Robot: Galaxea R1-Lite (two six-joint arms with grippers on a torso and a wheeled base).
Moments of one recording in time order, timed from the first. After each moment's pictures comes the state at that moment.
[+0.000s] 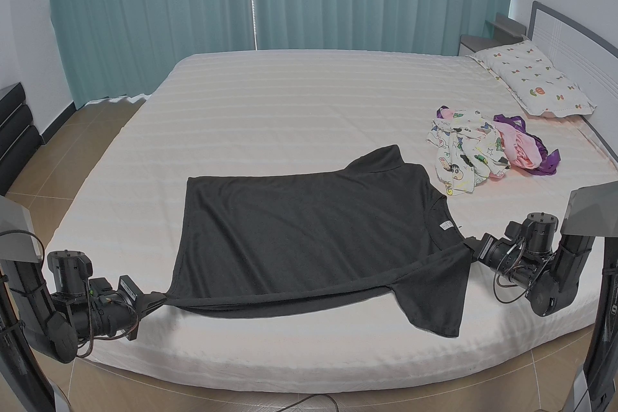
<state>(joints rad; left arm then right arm) 0.10 2.04 -0.10 -1.30 -0.49 -1.04 0.02 2.30 -0.50 -1.44 0.23 0.55</state>
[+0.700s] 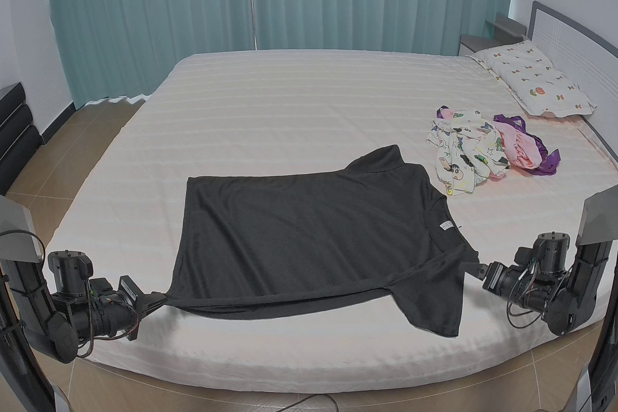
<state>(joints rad) 0.09 2.04 -0.10 -1.30 -0.49 -1.04 0.02 2.21 -0.29 -1.41 0.25 0.53</state>
